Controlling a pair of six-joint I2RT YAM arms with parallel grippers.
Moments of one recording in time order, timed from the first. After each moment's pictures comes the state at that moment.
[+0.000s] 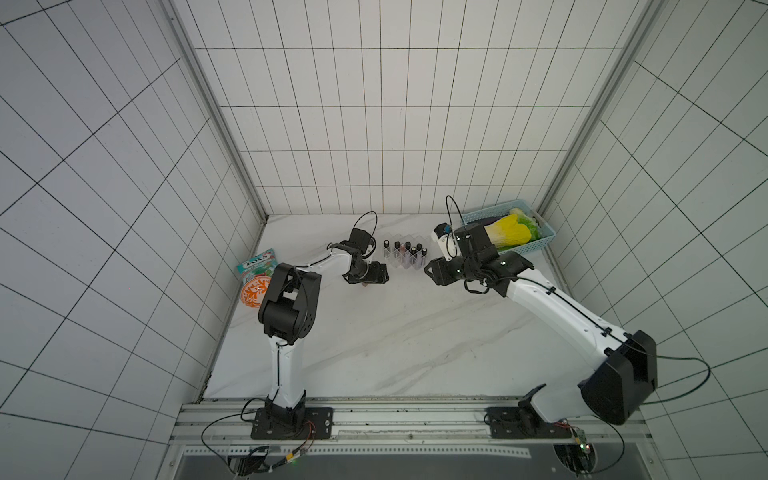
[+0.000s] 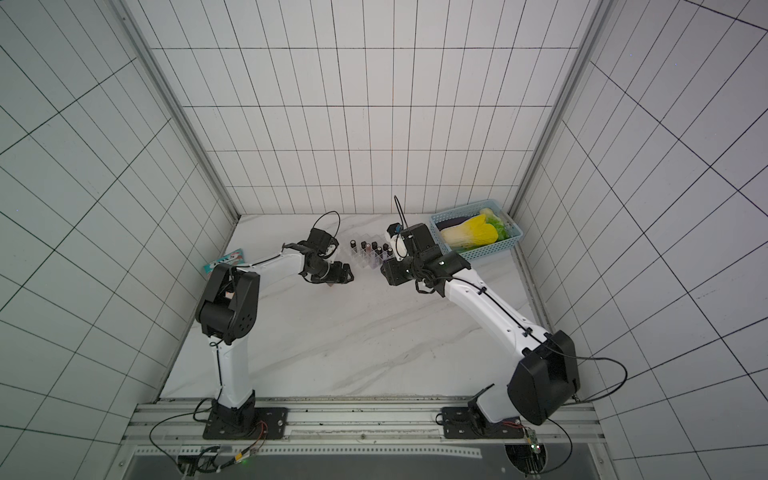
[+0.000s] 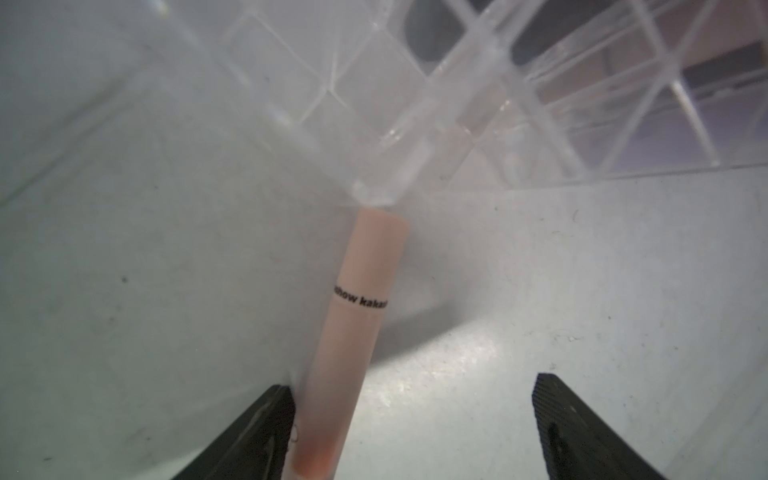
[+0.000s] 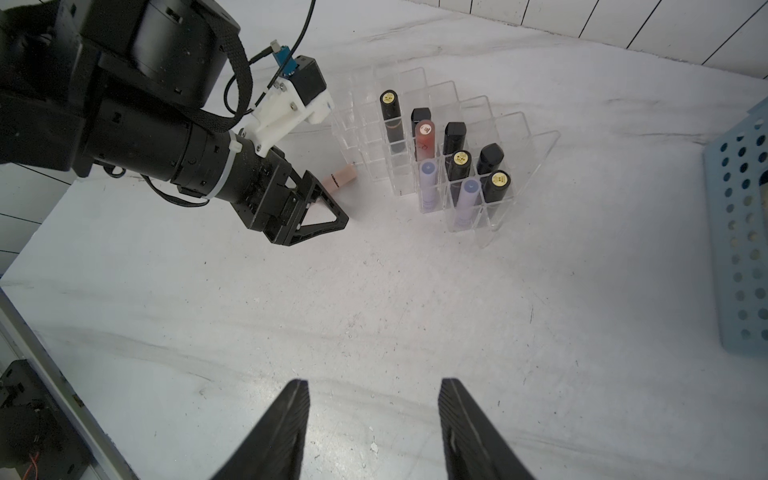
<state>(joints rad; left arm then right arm) -0.37 2.03 1.41 -0.54 0.28 -0.26 0.66 1.45 1.29 -0.62 -0.14 0.13</state>
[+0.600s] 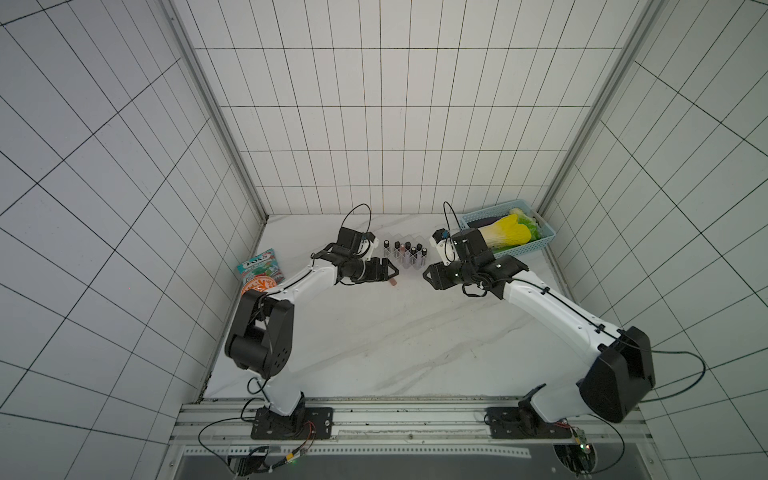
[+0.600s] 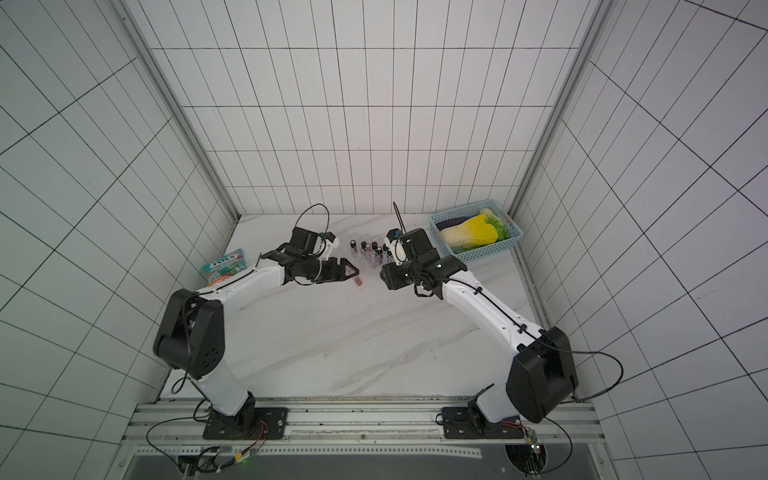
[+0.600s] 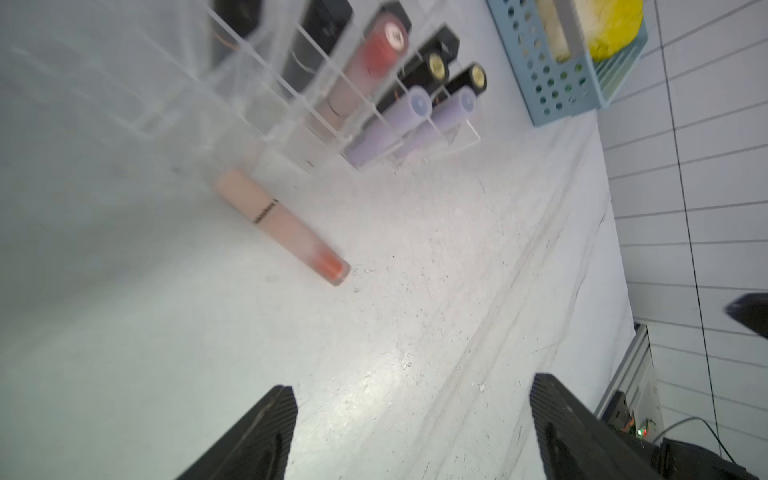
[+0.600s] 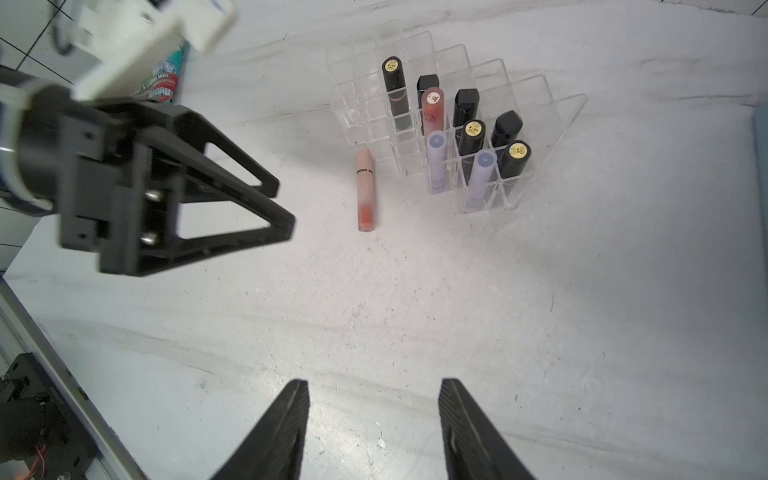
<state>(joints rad) -0.31 1.61 1.17 -0.40 0.48 -0.38 0.66 1.48 1.24 -0.58 -0.17 0.15</state>
